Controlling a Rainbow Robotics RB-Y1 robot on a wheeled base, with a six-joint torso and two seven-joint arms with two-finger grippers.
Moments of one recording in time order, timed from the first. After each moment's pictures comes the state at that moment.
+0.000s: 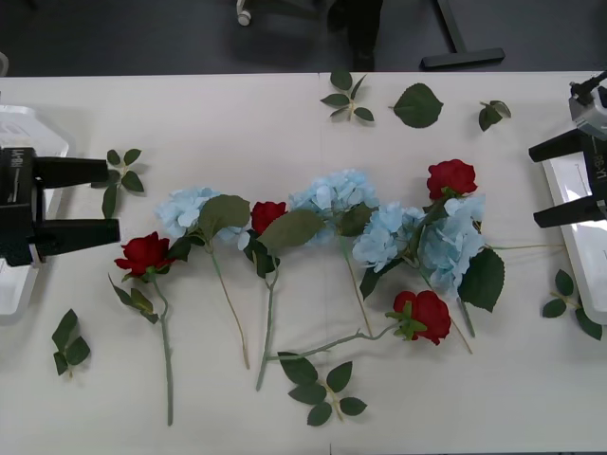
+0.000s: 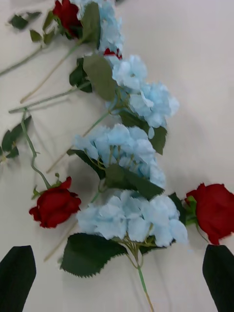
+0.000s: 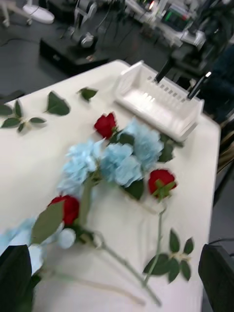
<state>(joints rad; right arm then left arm) -0.43 -1.26 0.17 -1.63 -1.88 1.31 2.71 0.20 1.26 0.19 -2.10 2.28 0.85 -2.56</state>
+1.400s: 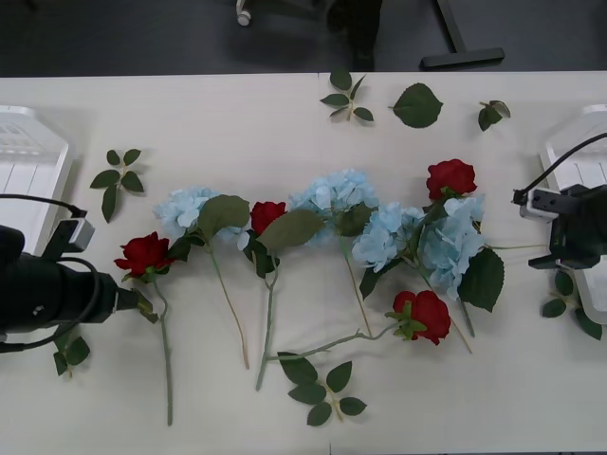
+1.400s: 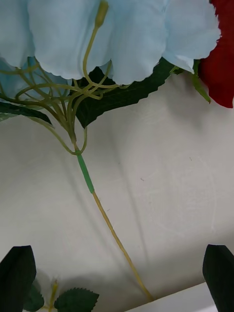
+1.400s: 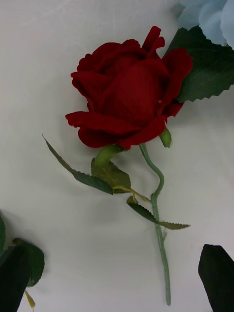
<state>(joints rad) -0.42 -1.18 0.48 -1.48 -1.39 0.96 2.71 0.01 1.06 -0.25 -2.07 0.92 1.13 -1.06</state>
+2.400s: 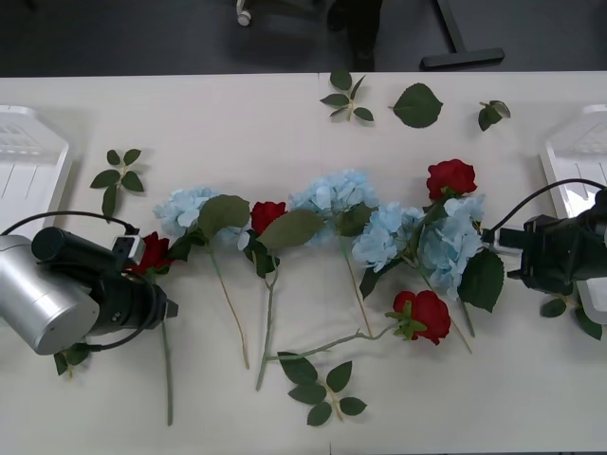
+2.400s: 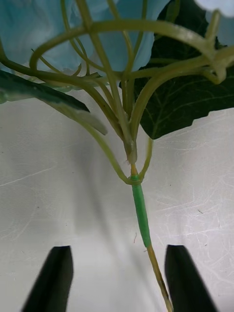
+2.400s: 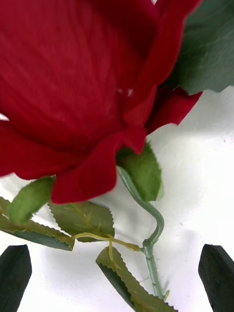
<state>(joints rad) -0.46 -1.12 0.72 -1.41 -1.29 0.76 2.71 -0.17 0.87 -0.51 -1.90 0.63 1.19 -0.93</state>
